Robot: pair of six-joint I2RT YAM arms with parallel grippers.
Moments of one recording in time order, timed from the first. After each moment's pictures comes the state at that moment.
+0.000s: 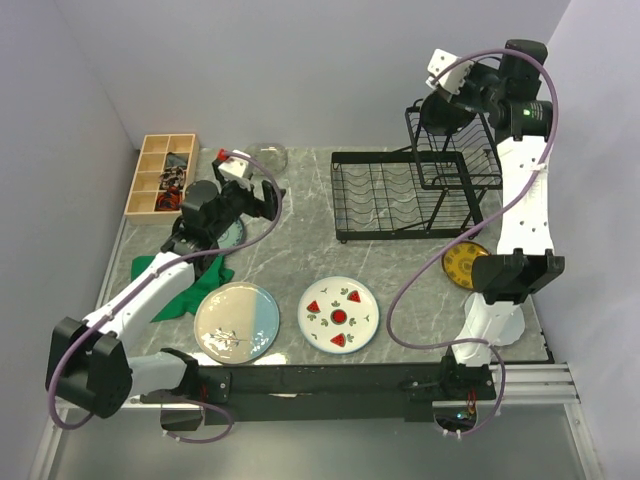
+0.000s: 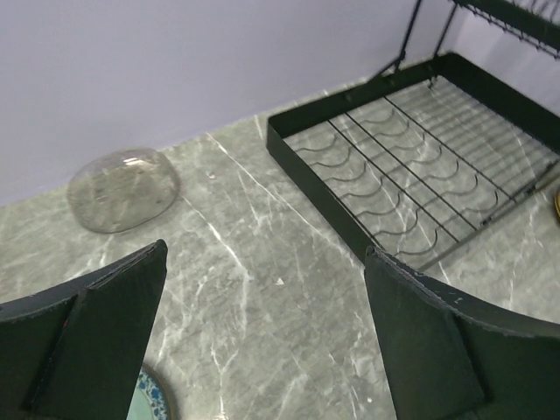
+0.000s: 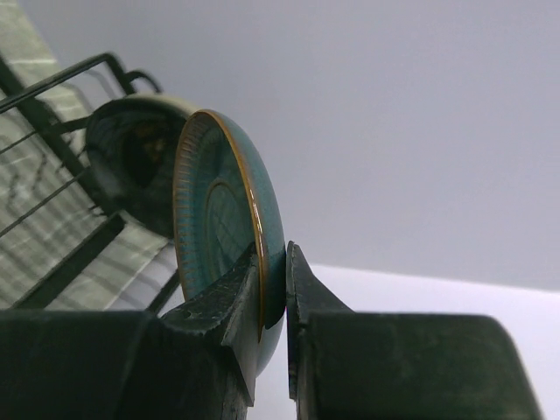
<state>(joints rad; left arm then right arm) -0.39 1.20 0.86 0.31 0.14 -0.04 -0.04 1.87 2.37 -0.82 -0.27 -1.27</state>
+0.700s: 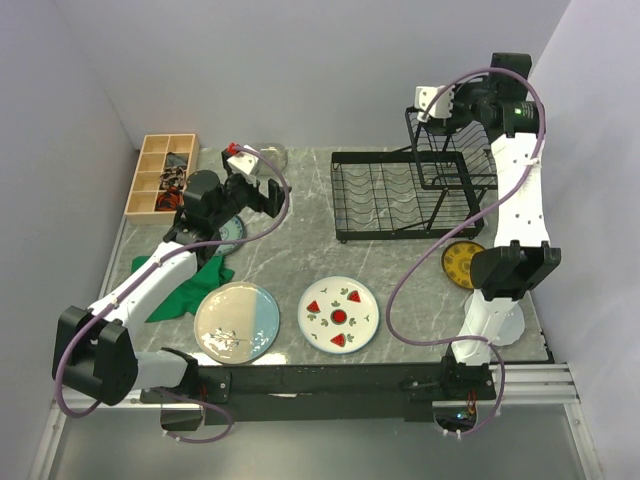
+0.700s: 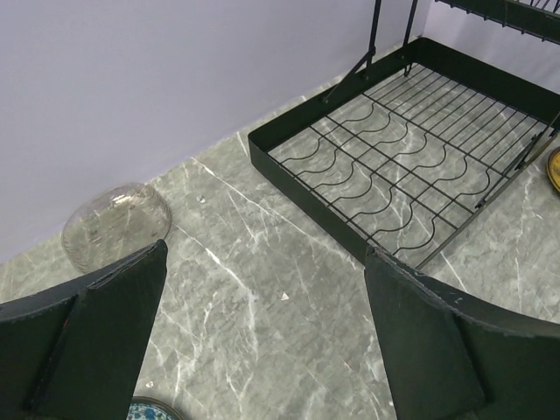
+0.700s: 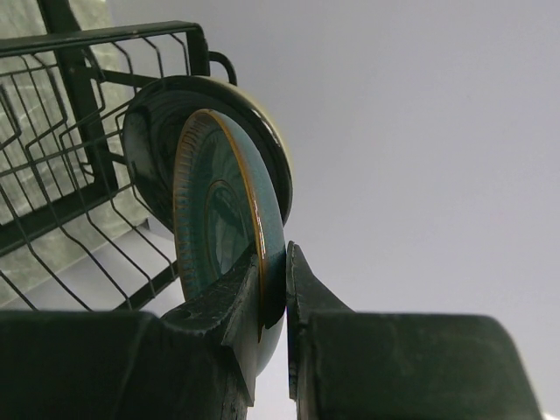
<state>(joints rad) -0.37 1.28 0.94 0.31 0.29 0.07 -0.04 1.91 2.35 -0.92 -0.34 -1.62</state>
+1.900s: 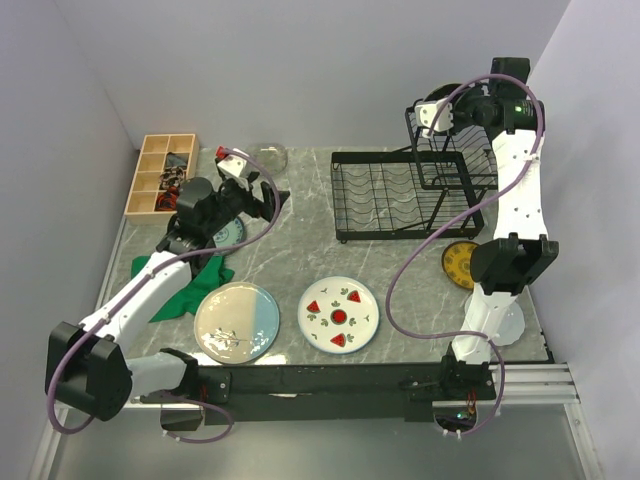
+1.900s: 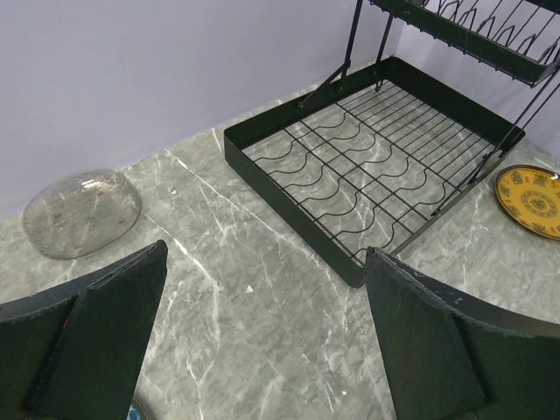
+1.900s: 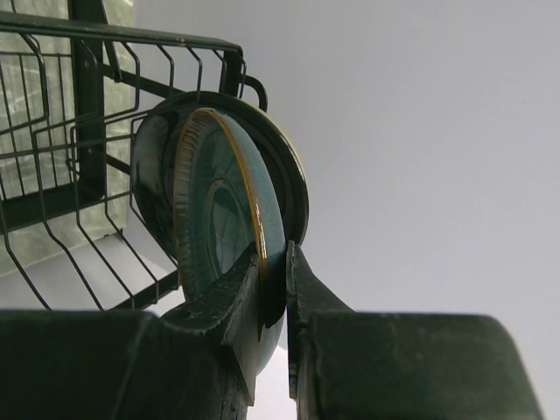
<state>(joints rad) -0.37 1.20 0.89 0.29 0.31 -0.05 -0.07 1.97 2.38 -1.01 -0.46 -1.87</state>
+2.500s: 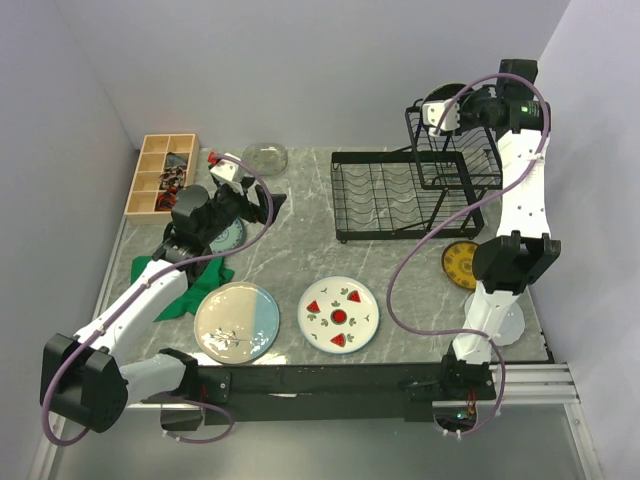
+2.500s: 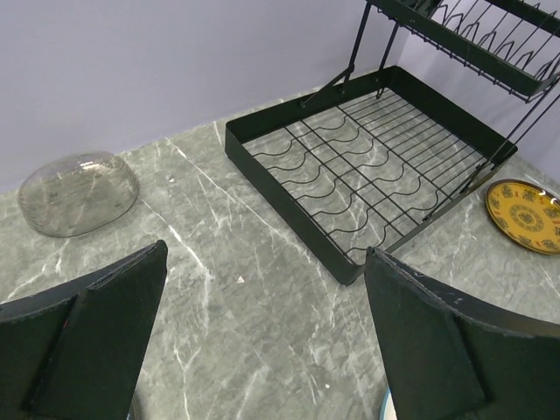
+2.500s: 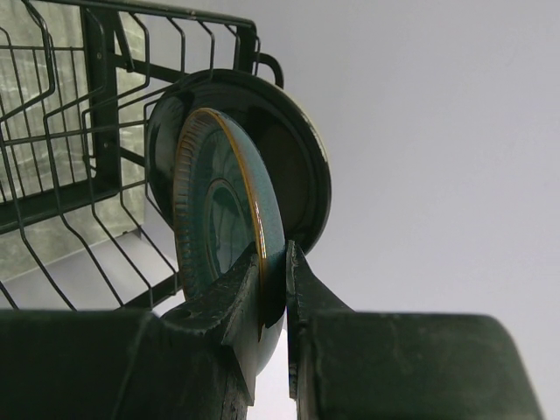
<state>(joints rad) -0.37 1.14 0.83 0.30 0.27 -0.12 -0.11 1.98 2.38 -1.01 -0.48 -1.85</state>
